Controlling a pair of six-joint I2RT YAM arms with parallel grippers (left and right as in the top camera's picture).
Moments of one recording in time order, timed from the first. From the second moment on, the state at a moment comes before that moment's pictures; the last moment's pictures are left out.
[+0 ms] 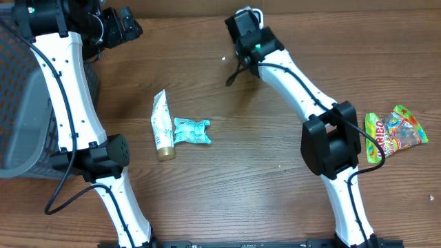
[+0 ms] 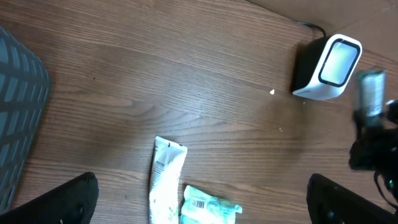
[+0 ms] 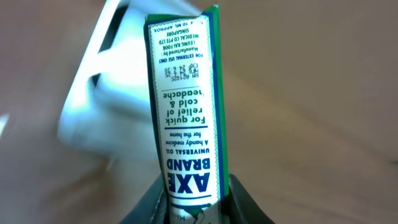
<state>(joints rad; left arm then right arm) 0.16 2.25 2.83 -1.66 0.25 -0.20 0.49 2.39 2.16 -0.64 0.62 -0.12</state>
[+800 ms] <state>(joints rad) 0.16 2.25 2.83 -1.67 0.25 -0.20 0.44 2.42 2.16 -0.30 0.62 -0.59</state>
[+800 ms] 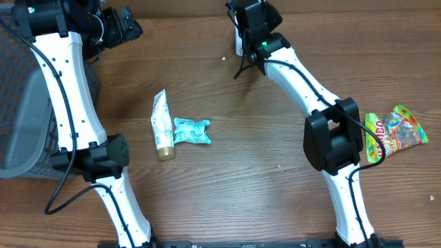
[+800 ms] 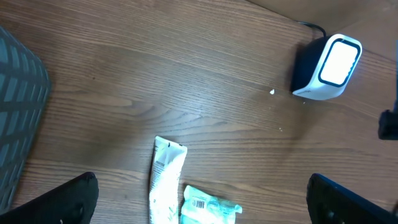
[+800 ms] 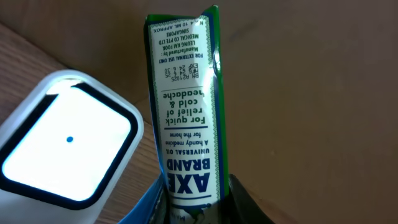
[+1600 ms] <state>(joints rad) 0.16 2.25 2.83 -1.67 0.25 -0.20 0.43 2.49 2.16 -0.29 0.62 -0.72</state>
